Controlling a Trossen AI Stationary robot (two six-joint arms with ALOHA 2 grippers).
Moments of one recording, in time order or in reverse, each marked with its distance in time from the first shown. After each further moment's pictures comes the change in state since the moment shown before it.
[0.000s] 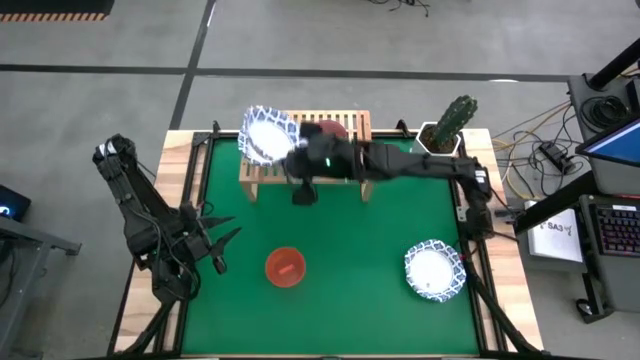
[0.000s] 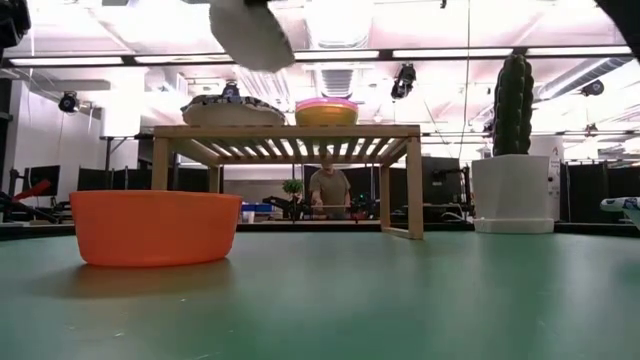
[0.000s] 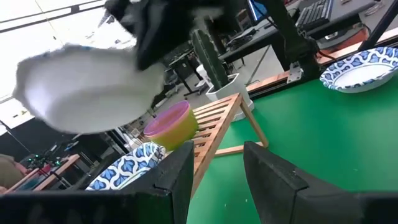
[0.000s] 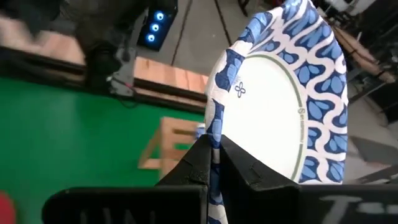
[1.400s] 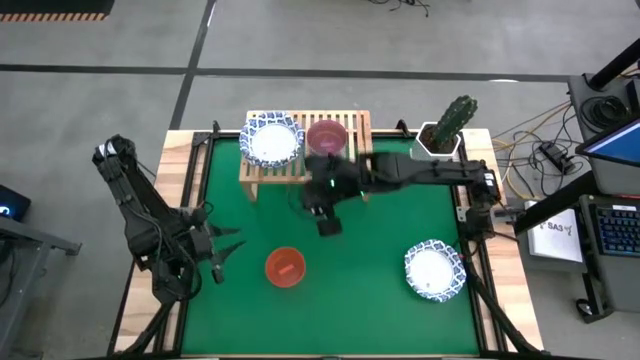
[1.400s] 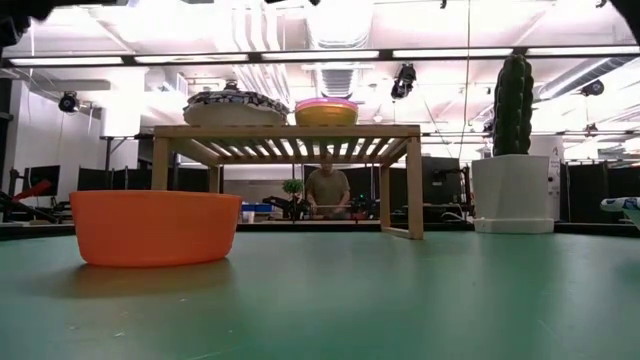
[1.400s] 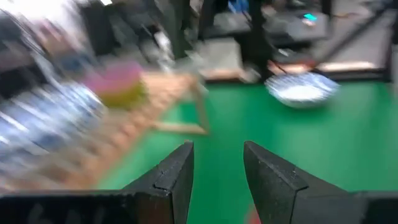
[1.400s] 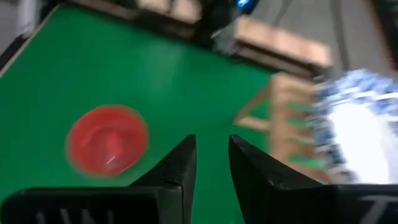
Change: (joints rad) left arm 0.002 0.007 -0.001 0.038 0.176 -0.327; right arm 0.052 -0.047 -0.024 -0.281 -0.289 0.070
